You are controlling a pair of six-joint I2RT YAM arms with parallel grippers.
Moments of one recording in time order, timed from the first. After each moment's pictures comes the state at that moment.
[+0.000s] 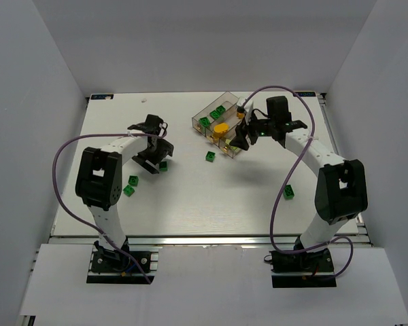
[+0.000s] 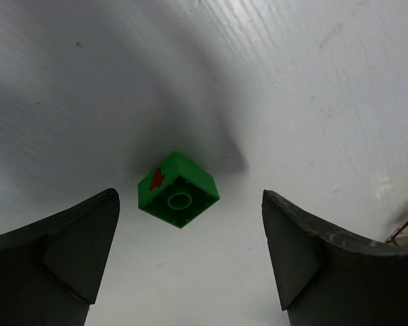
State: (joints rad) left arm -0.27 1.89 1.31 -0.69 -0.12 -1.18; right arm 0.30 1.70 1.30 -0.27 -0.78 -0.52
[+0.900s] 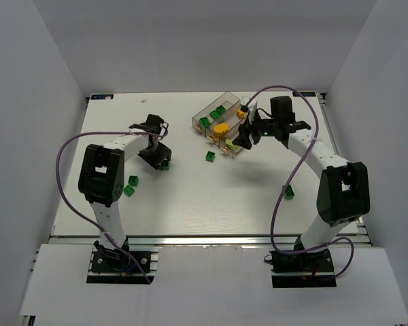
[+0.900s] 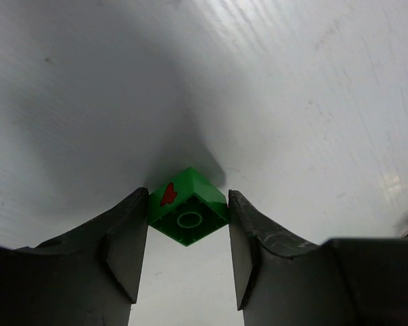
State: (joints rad) left arm -0.27 1.94 1.34 -0.70 -0.10 -1.15; right arm 0.28 1.67 1.28 -0.27 -0.78 -0.51
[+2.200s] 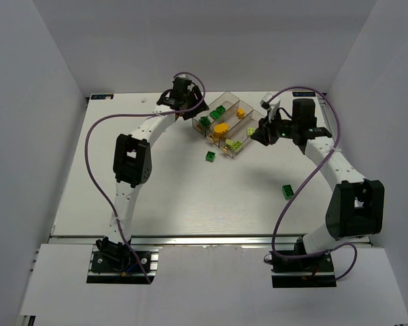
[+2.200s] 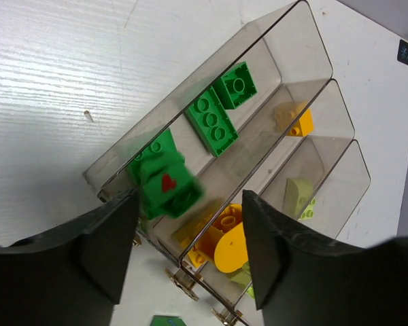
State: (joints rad) left arm -0.39 2.40 2.17 -0.43 0.06 -0.70; right arm 0.15 1.52 1.18 -0.27 -0.75 -0.43
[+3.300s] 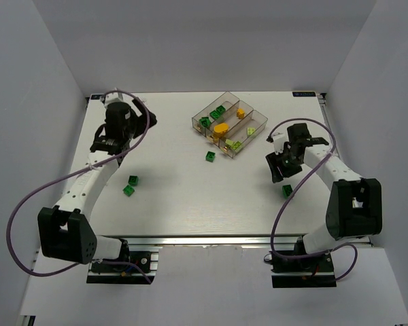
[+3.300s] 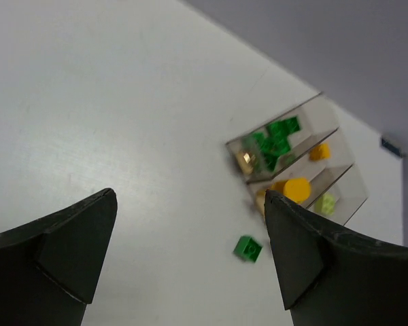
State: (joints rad) left arm -0.18 1.35 1.17 -0.19 -0.15 -0.63; right arm 0.13 1.51 1.04 -0.75 -0.25 -0.39
